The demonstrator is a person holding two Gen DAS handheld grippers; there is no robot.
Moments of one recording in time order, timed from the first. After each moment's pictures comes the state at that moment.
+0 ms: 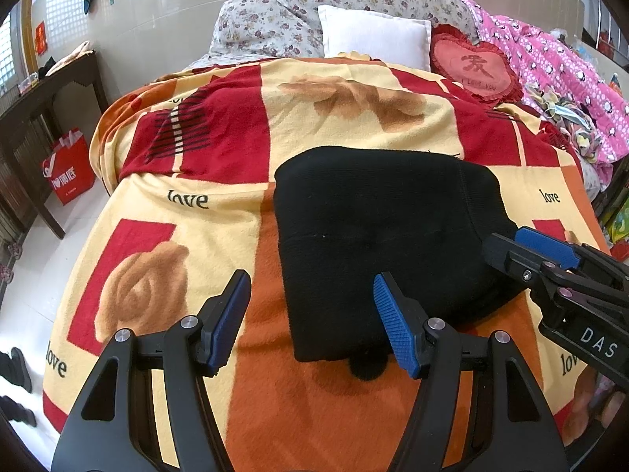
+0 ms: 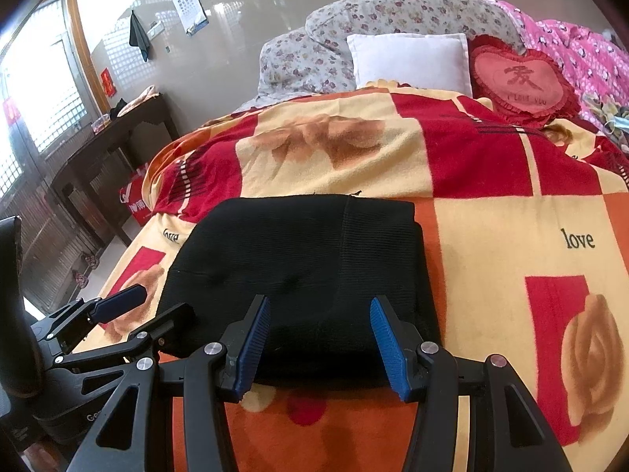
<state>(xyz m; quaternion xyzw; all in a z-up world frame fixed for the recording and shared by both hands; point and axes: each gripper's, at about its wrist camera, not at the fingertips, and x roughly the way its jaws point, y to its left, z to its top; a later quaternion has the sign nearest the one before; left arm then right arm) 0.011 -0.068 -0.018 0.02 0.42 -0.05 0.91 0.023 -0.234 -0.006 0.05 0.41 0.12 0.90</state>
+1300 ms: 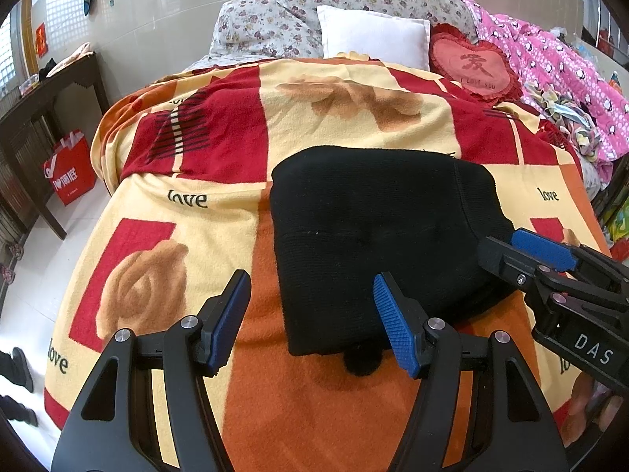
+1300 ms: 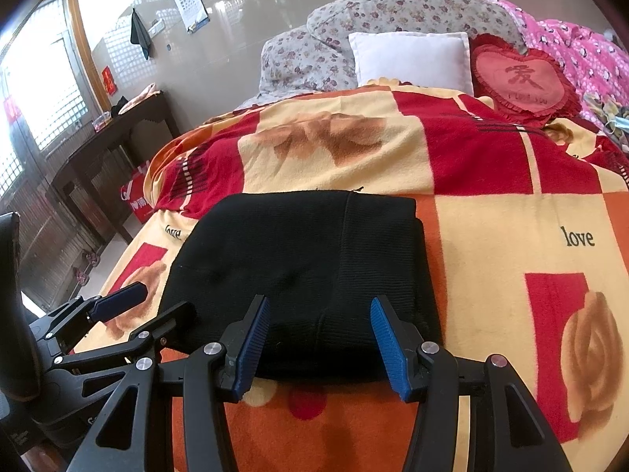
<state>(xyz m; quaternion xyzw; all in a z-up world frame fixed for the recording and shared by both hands) 0.011 -0.071 -0.018 0.02 0.41 -0.05 0.91 0.020 -0.234 -0.009 0.05 0.41 0.12 0.90</state>
